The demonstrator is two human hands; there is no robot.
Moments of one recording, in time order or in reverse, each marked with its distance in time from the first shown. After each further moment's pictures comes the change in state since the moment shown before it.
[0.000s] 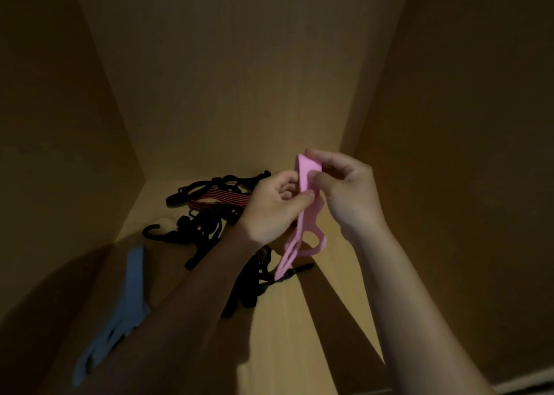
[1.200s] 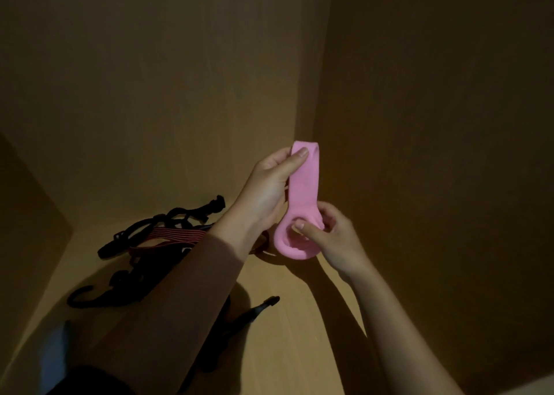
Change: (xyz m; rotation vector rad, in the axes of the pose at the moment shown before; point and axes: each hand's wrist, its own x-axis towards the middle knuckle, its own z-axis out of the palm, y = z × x) left_hand 0.096 0.007 0.057 -0.413 -0.138 -0.186; right_hand 0.021 0.087 -0.063 0.008 -0.047 0.092
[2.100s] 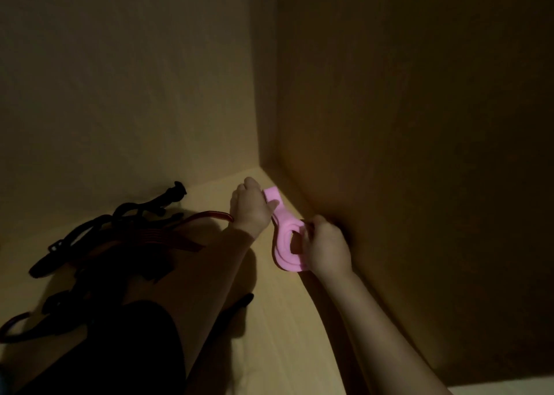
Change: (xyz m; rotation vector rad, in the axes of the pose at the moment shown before) left_hand 0.087 -0.151 -0.035 1.165 0.266 -0.130; right_hand 0.013 0.082 -0.017 -0.795 0.332 0.248
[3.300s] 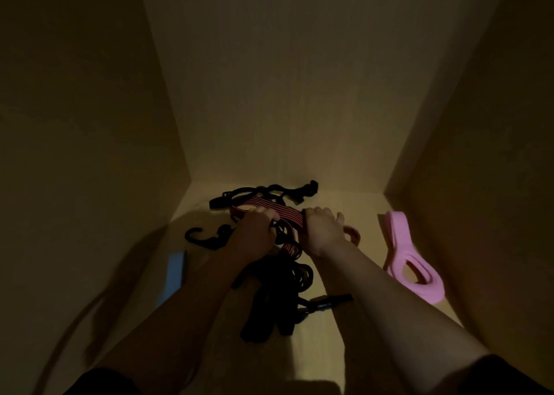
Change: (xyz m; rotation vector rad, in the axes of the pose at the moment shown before) left_hand -0.112 -0.135 -0.156 0.203 0.127 -0.018; right_hand -0.010 -0.148 0.103 -0.514 -0.401 -0.654
